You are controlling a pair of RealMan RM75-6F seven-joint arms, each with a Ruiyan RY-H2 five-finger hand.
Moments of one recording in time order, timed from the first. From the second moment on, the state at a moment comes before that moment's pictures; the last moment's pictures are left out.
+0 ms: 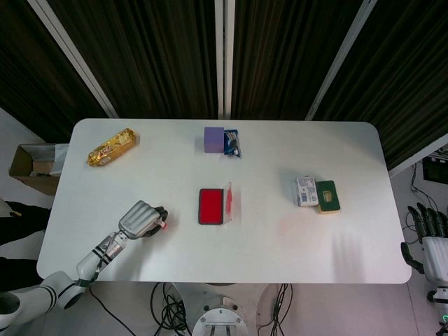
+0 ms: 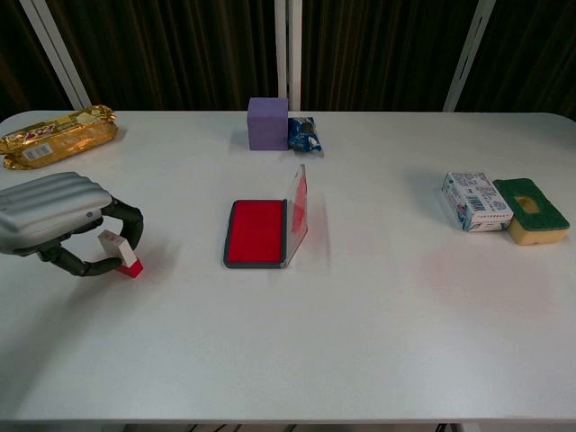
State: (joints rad) left arm -0.55 -1.68 0.10 -0.96 1.70 1.16 -0.11; right arm -0.01 -1.15 0.04 -1.47 -1.49 1.50 0.04
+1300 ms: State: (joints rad) left arm -0.87 -1.73 -0.10 -1.09 1.60 0.91 -0.27; right arm -0.02 -1.14 0.03 -1.48 -1.51 1.52 0.04
